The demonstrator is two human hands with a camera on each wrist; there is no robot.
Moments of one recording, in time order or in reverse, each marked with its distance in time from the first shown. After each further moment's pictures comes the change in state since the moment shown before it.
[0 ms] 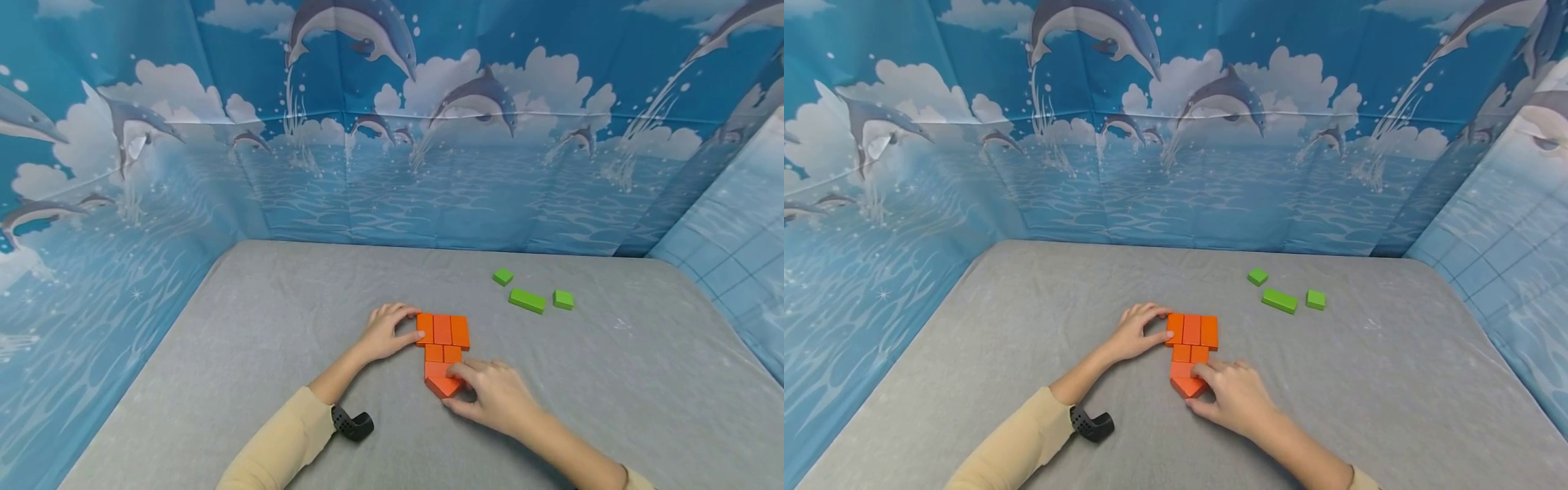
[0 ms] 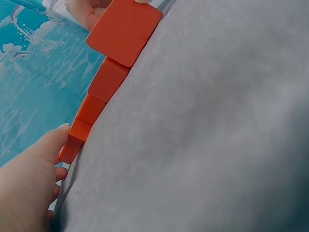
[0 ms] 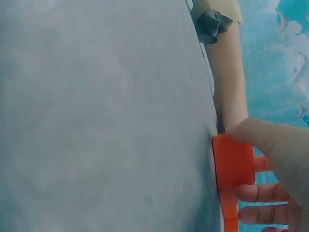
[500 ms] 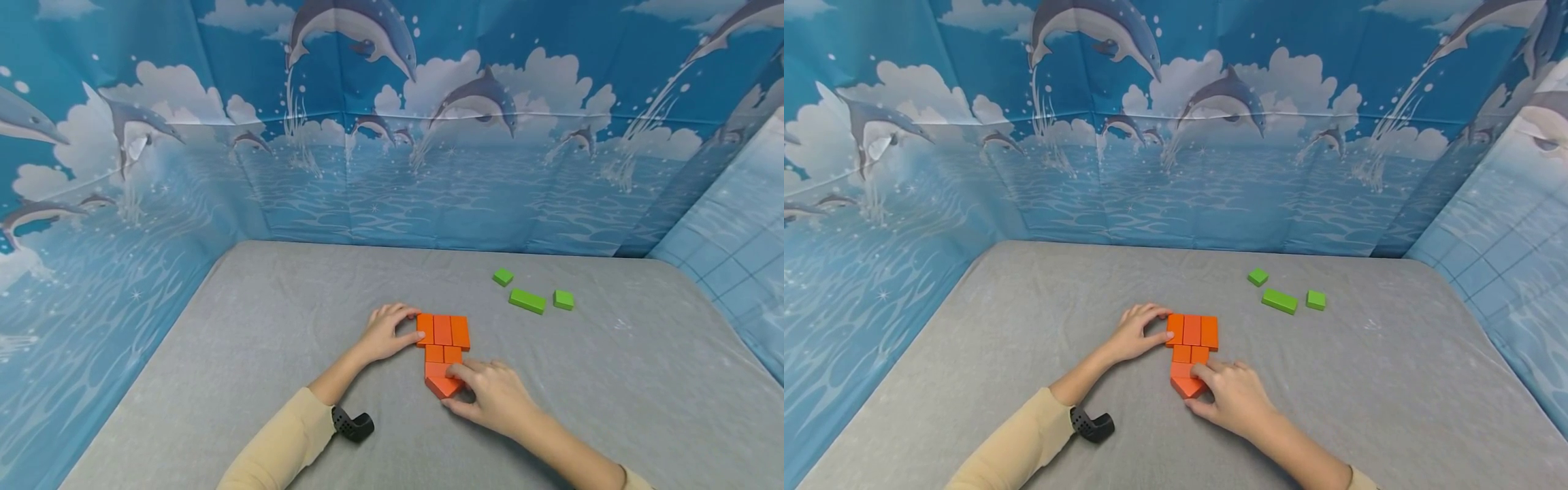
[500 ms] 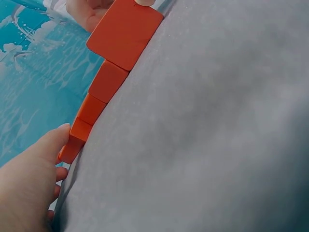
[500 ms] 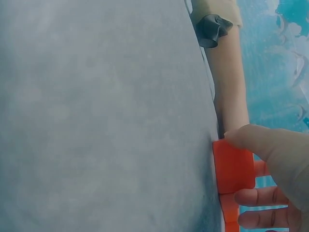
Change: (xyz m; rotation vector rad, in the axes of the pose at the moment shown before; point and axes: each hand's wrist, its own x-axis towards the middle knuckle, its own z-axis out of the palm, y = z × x) left_hand 0.000 -0.001 0.000 0.002 -0.008 -0.005; right_hand 0.001 -0.002 0.001 -0.035 -0.001 -0.007
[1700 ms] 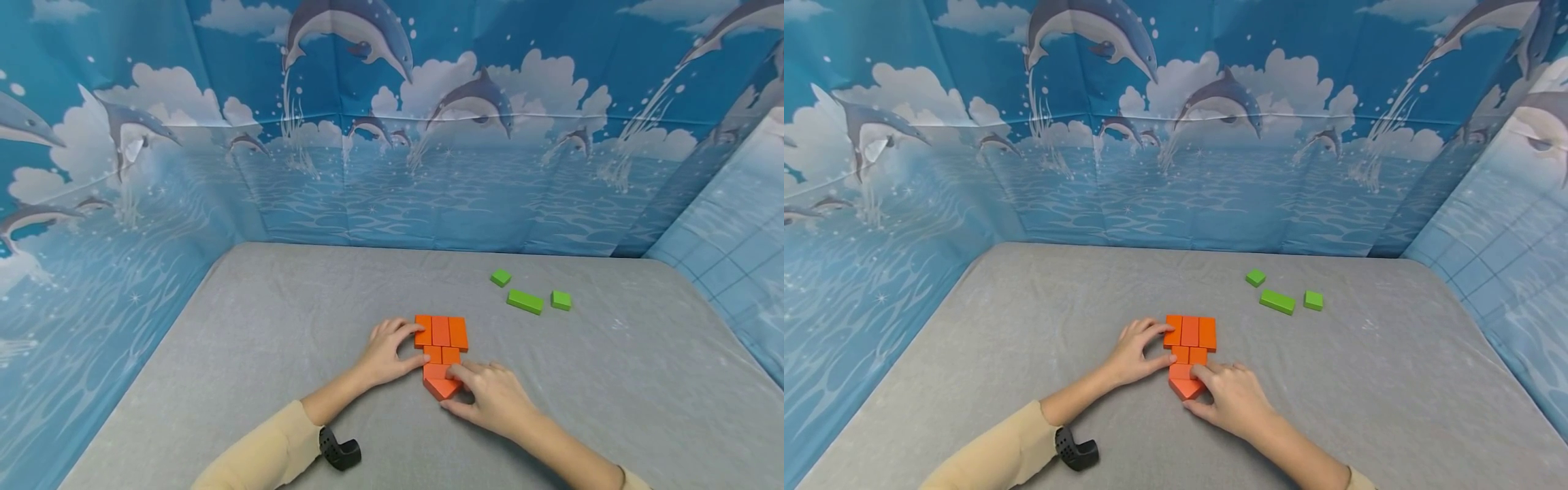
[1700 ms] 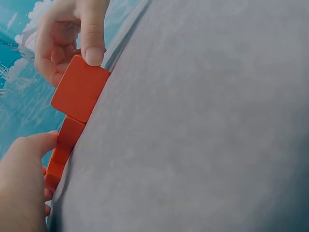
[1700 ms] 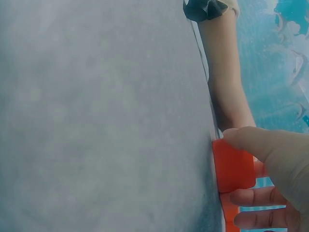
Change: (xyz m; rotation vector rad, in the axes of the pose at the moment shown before) left_hand -0.027 0.022 0.010 0.053 0.094 0.079; right_hand -0.003 0.002 0.002 0.024 0.033 -0.008
